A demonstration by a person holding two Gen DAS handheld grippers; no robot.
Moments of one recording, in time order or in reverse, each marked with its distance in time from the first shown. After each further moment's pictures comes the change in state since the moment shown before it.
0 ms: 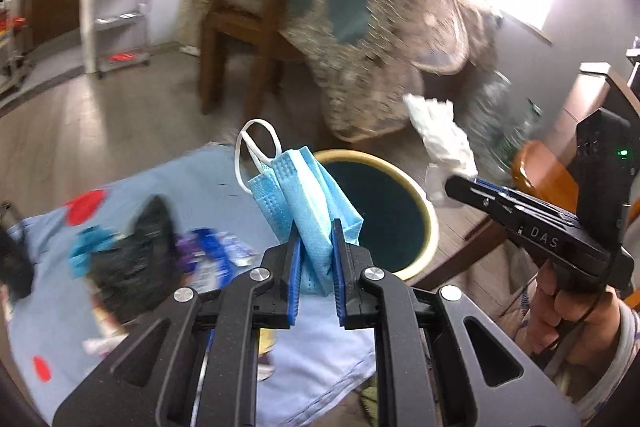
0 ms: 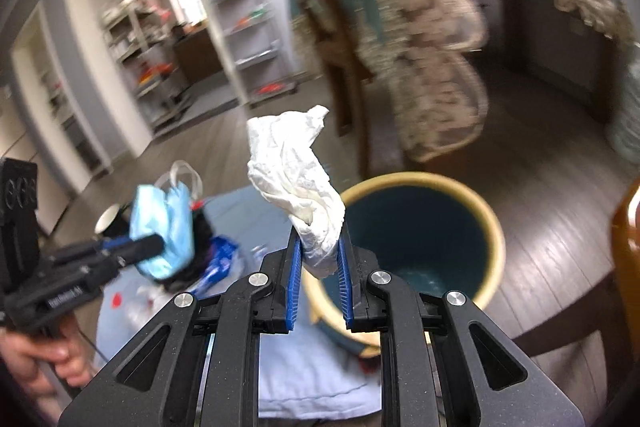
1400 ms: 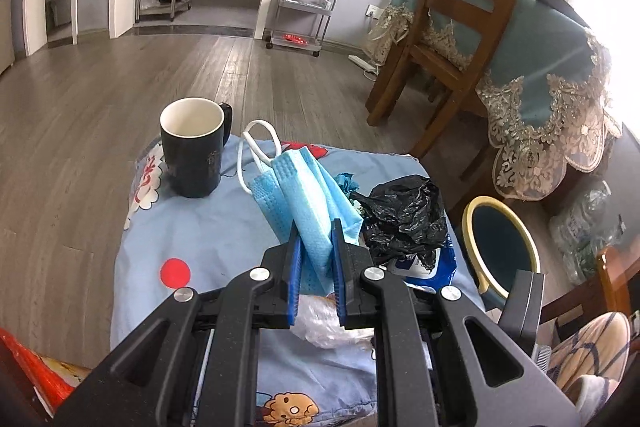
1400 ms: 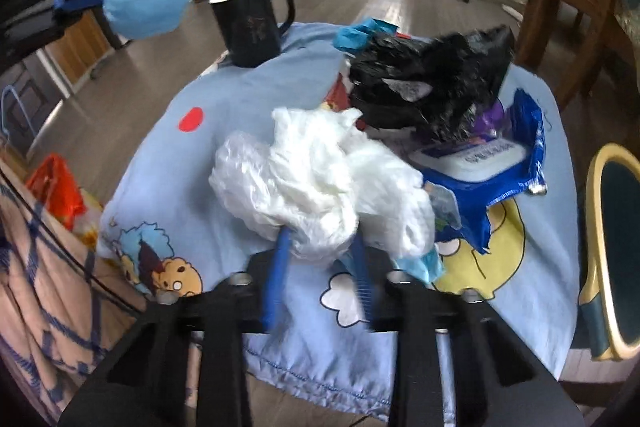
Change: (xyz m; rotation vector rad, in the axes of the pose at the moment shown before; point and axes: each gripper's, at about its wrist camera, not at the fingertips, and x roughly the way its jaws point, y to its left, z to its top) left arm -0.143 0.171 -0.089 -0.427 -0.132 0.392; right arm 0.123 0.228 -0.140 -0.497 0.444 0.309
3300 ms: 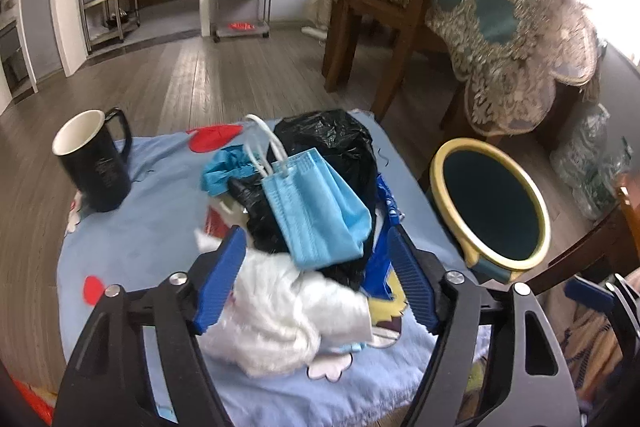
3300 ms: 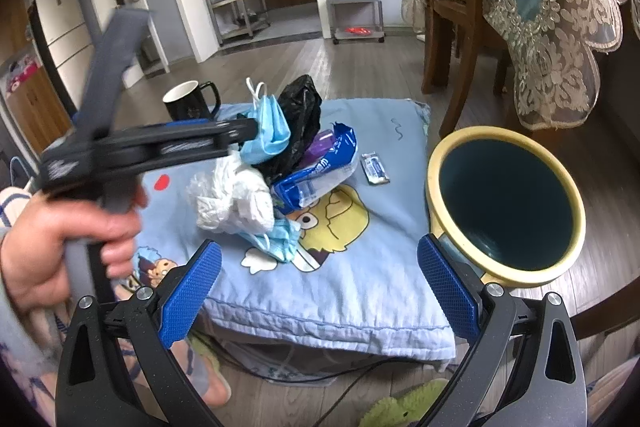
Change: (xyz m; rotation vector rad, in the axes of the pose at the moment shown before) left arm 0.080 -0.119 -0.027 0.234 0.091 -0.001; right arm -0.145 -0.064 -0.060 0.168 -0.235 -0.163
